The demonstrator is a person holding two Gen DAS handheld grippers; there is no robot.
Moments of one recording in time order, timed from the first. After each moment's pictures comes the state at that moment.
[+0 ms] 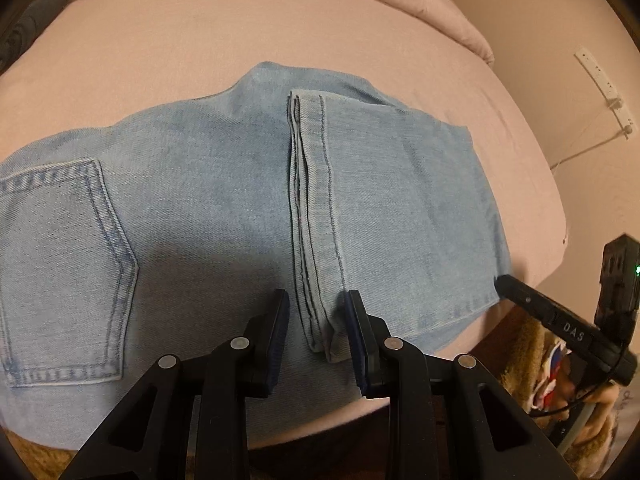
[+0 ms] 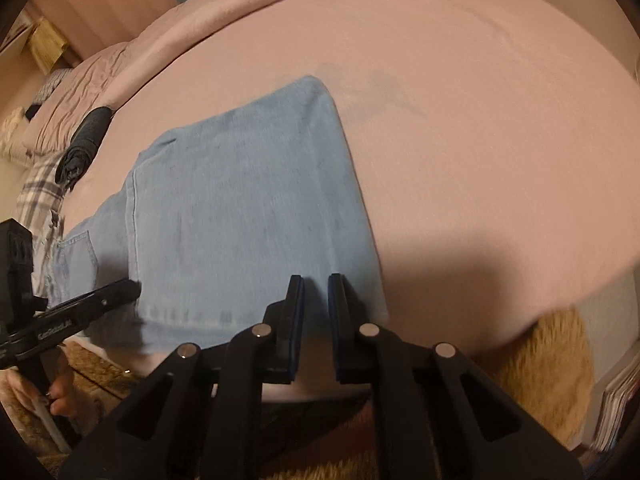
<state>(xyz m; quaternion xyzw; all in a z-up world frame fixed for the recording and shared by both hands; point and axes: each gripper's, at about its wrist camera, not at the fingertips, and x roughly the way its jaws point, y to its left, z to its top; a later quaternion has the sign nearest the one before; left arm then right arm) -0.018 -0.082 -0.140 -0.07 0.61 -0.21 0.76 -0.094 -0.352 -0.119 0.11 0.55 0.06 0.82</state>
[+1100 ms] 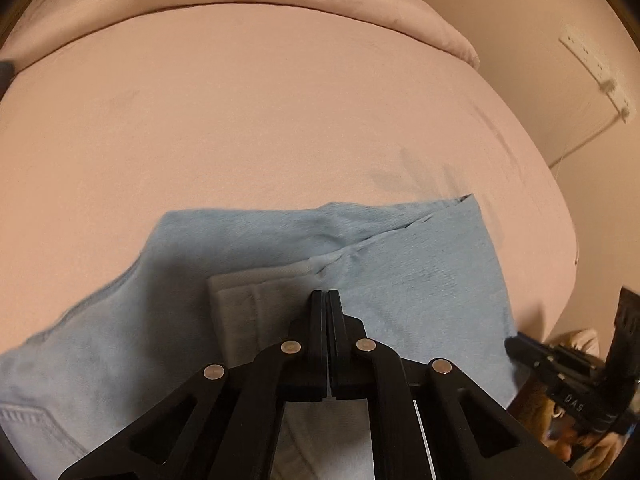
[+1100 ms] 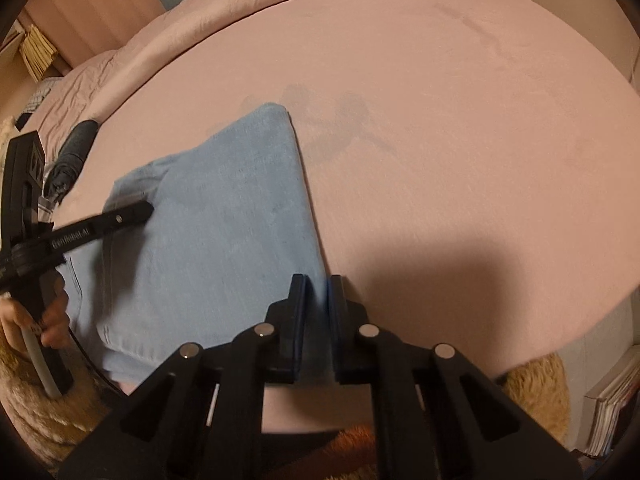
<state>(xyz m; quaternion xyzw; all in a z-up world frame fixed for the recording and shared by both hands) 0.074 -0.121 -0.140 -0.02 0.55 -0.23 0.80 -0.078 -0.367 -0.119 0.09 0.54 0.04 0.84</state>
